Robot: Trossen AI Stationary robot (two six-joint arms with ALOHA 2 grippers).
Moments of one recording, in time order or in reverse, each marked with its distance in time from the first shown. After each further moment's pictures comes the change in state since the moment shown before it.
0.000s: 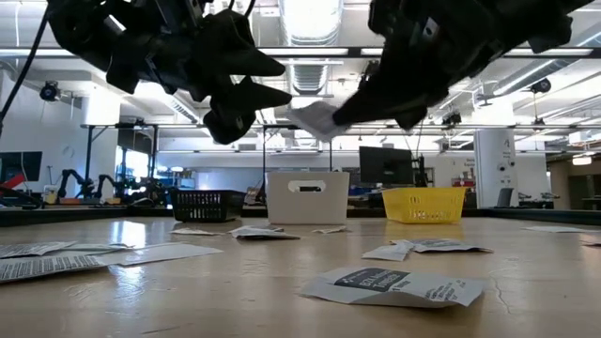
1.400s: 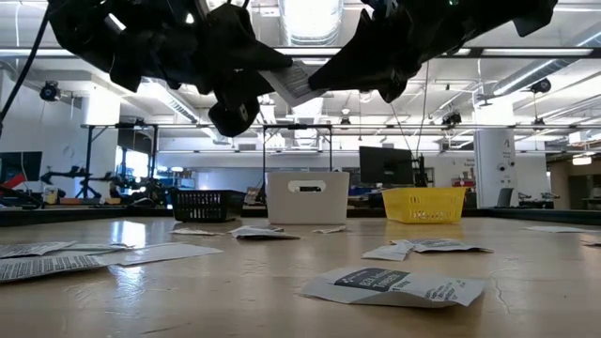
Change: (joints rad) left arm 0.006 0.001 0.001 0.066 -0.018 -0.008; right arm -0.013 0.001 0.065 0.048 0.084 -0.115
